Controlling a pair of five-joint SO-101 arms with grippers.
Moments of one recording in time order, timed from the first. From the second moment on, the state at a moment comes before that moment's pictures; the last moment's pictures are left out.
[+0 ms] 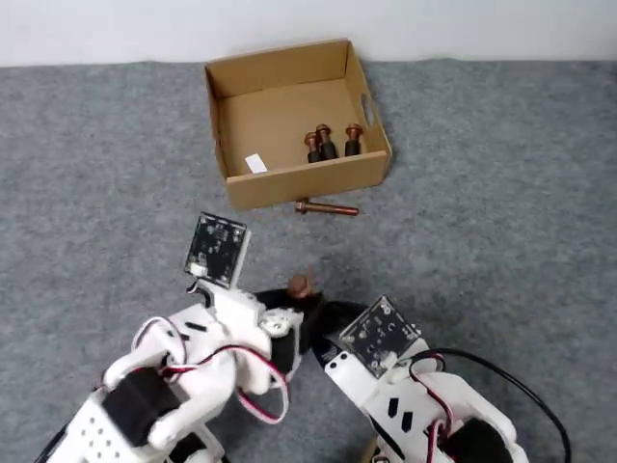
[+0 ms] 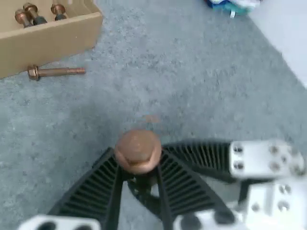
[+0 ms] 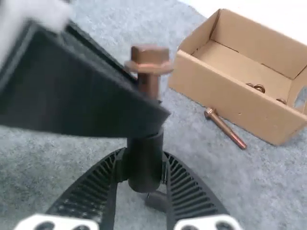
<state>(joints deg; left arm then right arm) 42.8 -69.5 49.0 71.2 36.4 -40.8 -103.0 67.6 71.5 8.9</state>
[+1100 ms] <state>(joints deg) 11.0 -69.8 40.8 82.9 19.3 -23.9 -102.9 67.3 77.0 -9.8</state>
